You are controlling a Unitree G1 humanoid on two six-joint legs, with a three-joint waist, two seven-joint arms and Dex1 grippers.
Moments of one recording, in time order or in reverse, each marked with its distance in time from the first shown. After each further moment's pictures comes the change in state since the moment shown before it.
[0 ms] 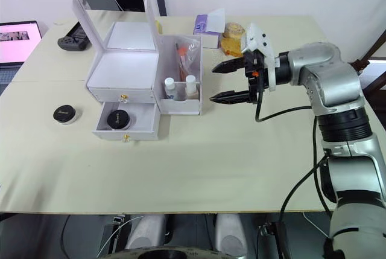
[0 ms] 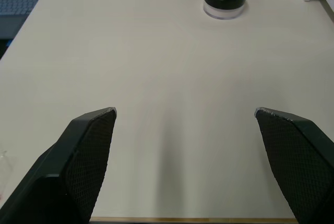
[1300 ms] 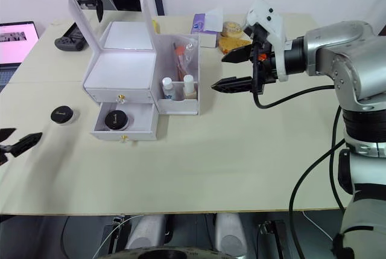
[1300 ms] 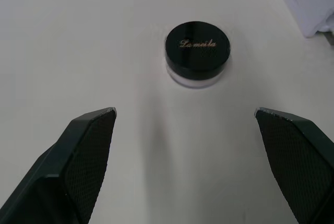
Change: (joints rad) left arm -0.589 0.324 -0.416 0.154 0.154 0.316 0.138; right arm -0.141 -0.083 -0.033 -0.298 0.088 0.524 -0.218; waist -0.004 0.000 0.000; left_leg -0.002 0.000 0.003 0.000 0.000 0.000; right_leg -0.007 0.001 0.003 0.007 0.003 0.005
